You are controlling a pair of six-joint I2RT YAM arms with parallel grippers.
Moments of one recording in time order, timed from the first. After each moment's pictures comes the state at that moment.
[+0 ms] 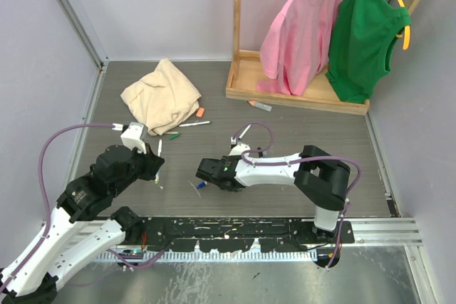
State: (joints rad) left arm -0.68 0.53 0.81 -0.81 -0.21 -0.40; right arm 1.20 1.79 1.10 -0.68 0.54 1.50
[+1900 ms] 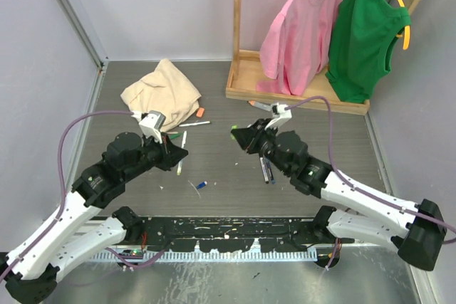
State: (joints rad) left arm -0.69 0.65 0.82 -0.55 0.04 -0.43; right arm 0.95 0.96 0.67 0.19 0.31 0.68
